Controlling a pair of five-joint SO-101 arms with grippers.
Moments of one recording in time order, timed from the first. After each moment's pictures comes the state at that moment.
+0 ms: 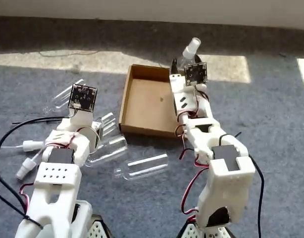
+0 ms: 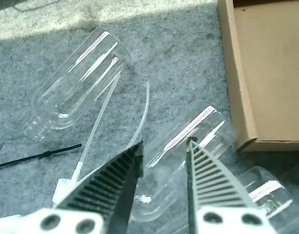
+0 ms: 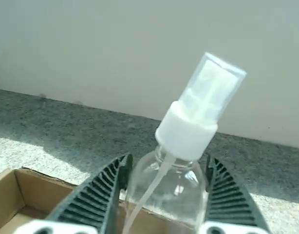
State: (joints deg) left arm -4.7 -49.1 69.1 32.7 -4.3; right arm -12.4 20.0 34.1 -44.4 7.8
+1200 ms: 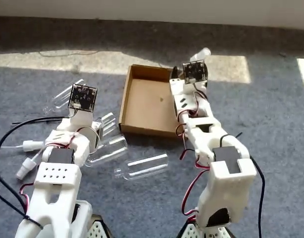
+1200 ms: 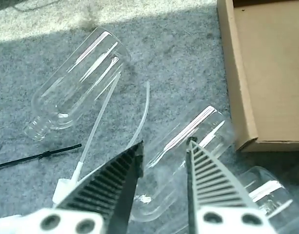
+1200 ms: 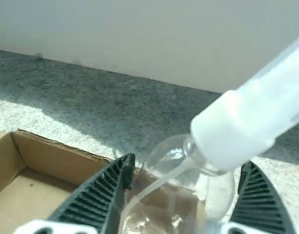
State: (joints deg) left arm -4.7 -49.1 69.1 32.7 -4.3; right arm -12.3 17.4 34.1 -32.4 7.8
